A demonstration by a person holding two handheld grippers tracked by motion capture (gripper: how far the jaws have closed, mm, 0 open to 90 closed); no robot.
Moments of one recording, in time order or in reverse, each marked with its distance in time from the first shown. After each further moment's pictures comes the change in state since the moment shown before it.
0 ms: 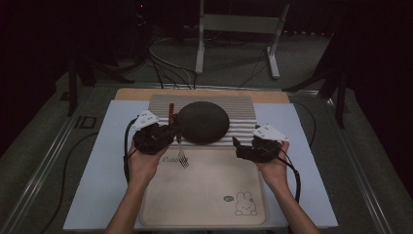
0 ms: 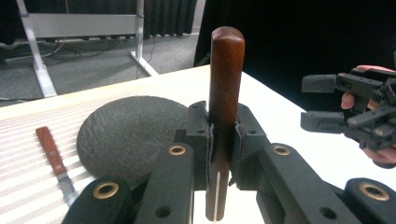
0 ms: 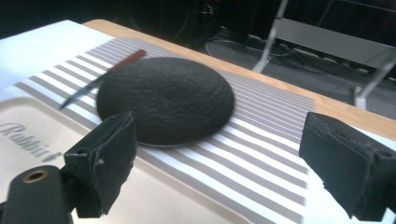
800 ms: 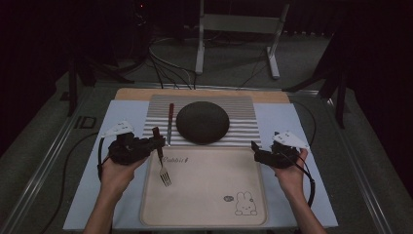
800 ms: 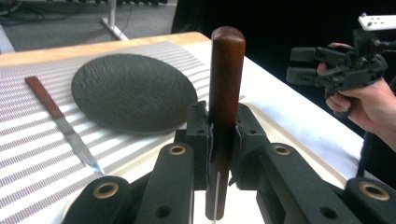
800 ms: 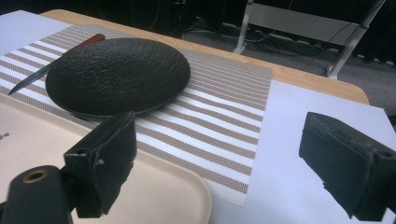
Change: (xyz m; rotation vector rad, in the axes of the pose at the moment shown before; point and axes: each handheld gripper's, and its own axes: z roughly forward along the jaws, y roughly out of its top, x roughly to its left) left arm 0.028 -0.022 -0.050 0.113 -0.127 -0.063; right arm -0.037 -0.031 -0.018 0.023 -0.077 0.064
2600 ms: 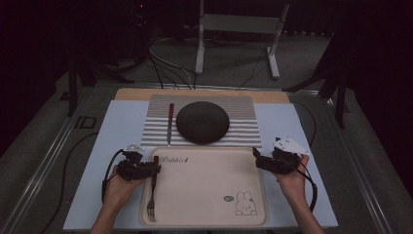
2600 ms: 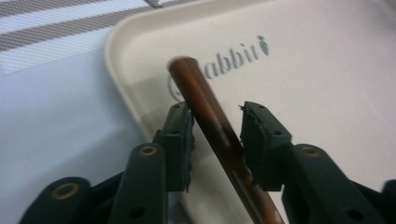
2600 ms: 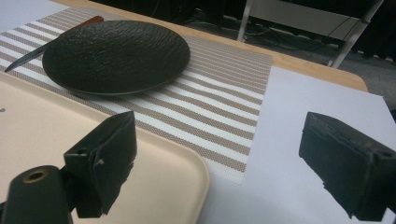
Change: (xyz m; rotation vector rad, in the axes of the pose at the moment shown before) left arm 0.052 -0.087 0.048 0.350 0.179 -0.130; right arm 0.000 -0.016 -0.004 0.026 -0.002 -0.023
